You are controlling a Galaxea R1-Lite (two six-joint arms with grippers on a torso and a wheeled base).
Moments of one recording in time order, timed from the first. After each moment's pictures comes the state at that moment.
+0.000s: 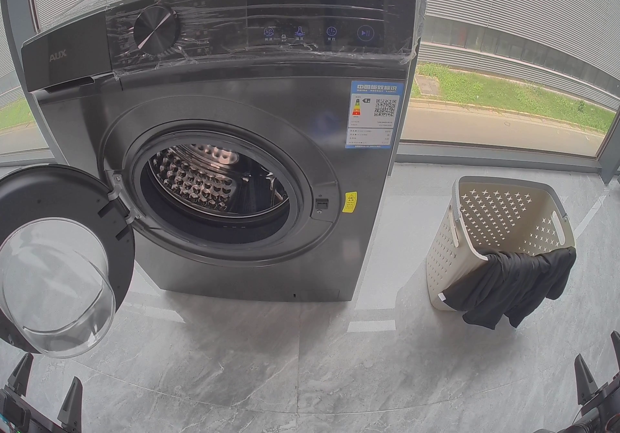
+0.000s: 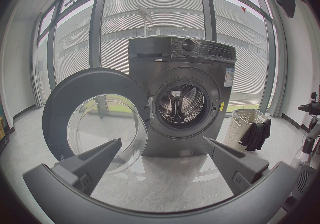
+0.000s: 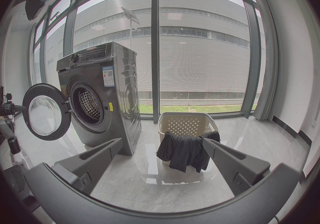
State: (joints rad) left arm 0.00 0.02 -0.02 0.00 0.01 -0.01; right arm 0.00 0.01 -0.02 0.00 0.00 0.00
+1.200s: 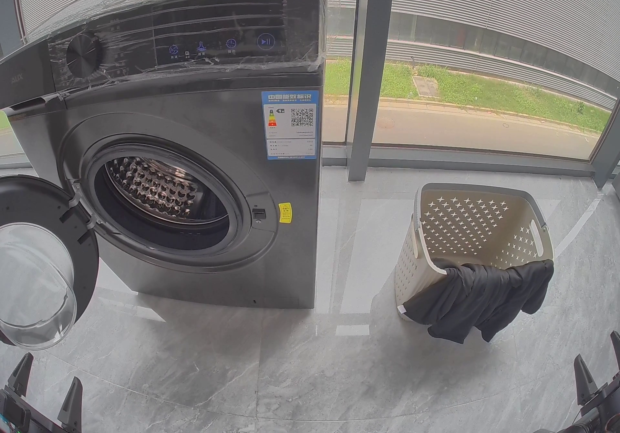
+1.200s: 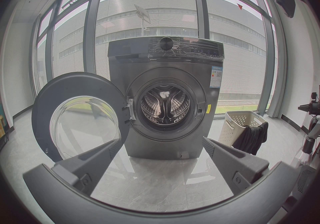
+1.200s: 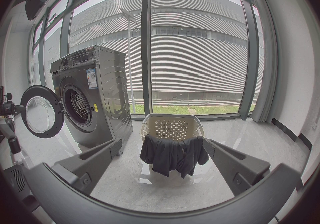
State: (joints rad) left arm 0.00 0.02 -0.02 0.00 0.01 -0.01; right arm 0.00 0.01 -0.02 0.00 0.00 -0.01
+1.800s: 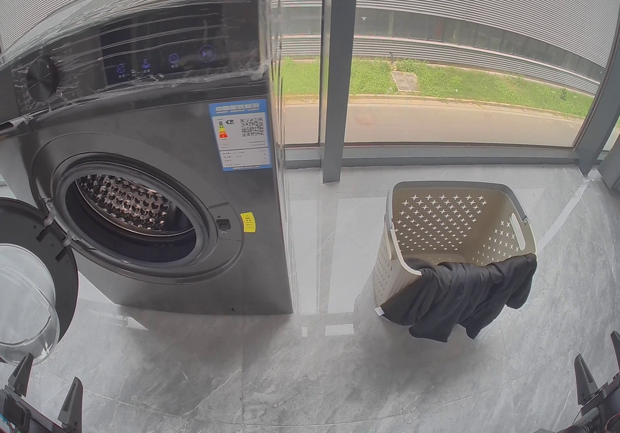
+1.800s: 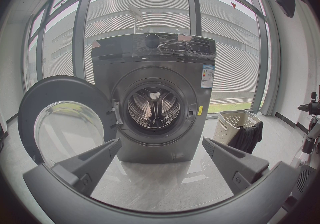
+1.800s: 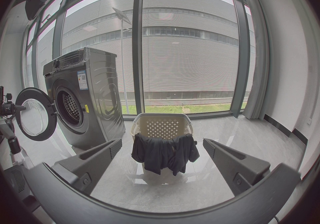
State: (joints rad) left arm 0.00 0.02 -0.02 0.00 0.01 -0.01; right arm 0.00 0.02 -0.02 0.00 0.00 0.00
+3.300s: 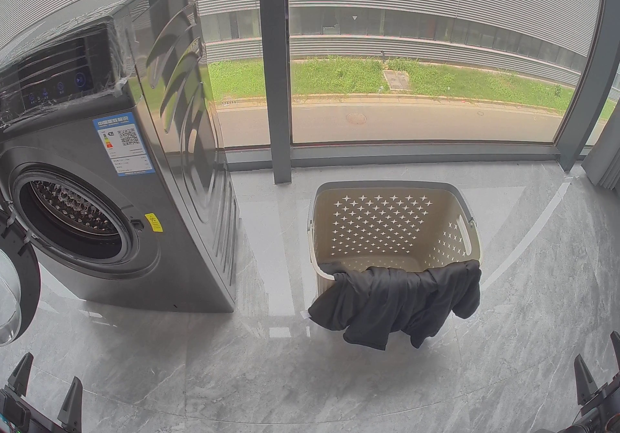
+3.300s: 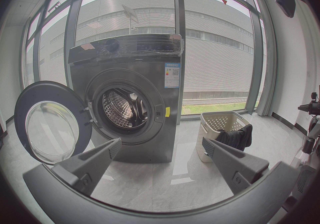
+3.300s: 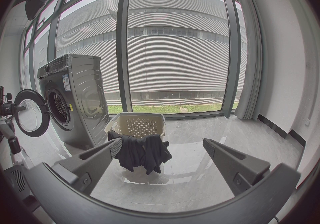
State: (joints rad) left arm 0.00 0.02 -0.02 0.00 0.01 -0.01; right arm 0.00 0.02 -0.02 0.00 0.00 0.00
